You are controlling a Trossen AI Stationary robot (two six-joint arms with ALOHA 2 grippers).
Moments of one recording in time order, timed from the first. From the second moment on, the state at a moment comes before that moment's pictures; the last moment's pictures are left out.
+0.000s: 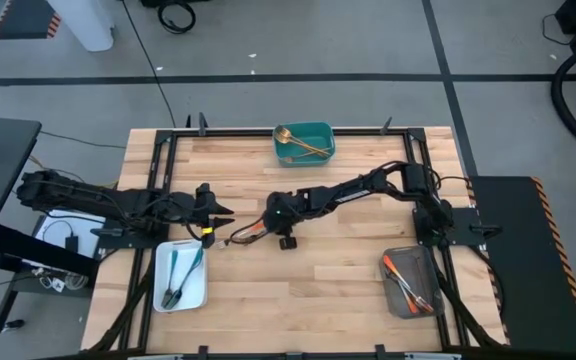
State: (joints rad) left arm -0.12 0.76 0.37 -0.12 -0.23 -0.26; right arm -0.03 2.17 1.39 -0.18 -0.08 -0.24
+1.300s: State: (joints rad) left arm -0.18 1.24 0.37 0.25 -0.23 -0.37; right arm 0.01 2.15 1.43 -0.24 0.03 -0.29
